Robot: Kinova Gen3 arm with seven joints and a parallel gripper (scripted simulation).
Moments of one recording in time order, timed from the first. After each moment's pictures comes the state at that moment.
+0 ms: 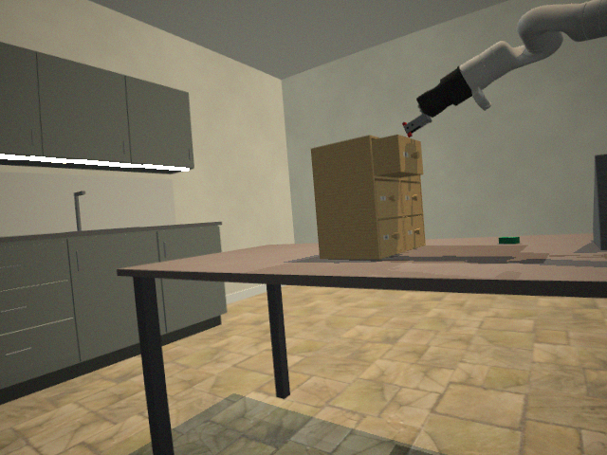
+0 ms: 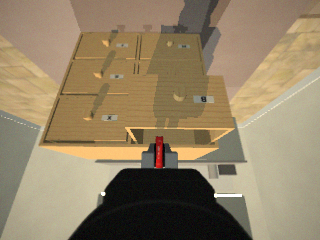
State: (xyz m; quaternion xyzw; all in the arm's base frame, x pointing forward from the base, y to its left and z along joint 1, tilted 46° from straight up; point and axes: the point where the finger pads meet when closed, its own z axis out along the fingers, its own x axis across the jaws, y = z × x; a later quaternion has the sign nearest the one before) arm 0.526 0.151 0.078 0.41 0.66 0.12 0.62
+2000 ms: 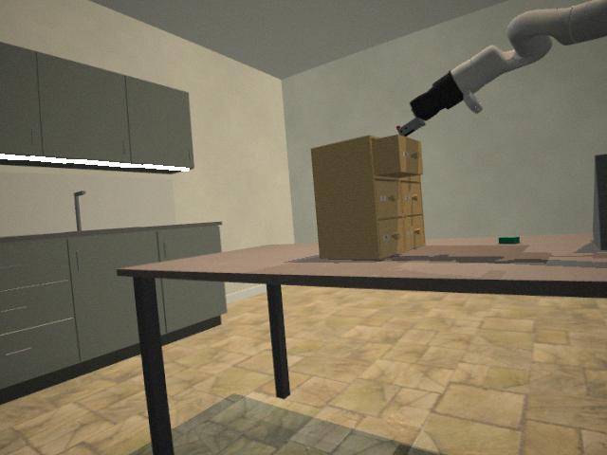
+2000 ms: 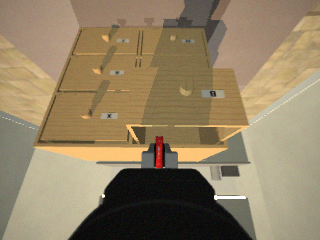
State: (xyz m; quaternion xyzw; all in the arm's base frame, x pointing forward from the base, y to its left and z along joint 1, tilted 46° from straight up) arm 0.545 0.142 0.080 0.41 0.66 0.12 0.62
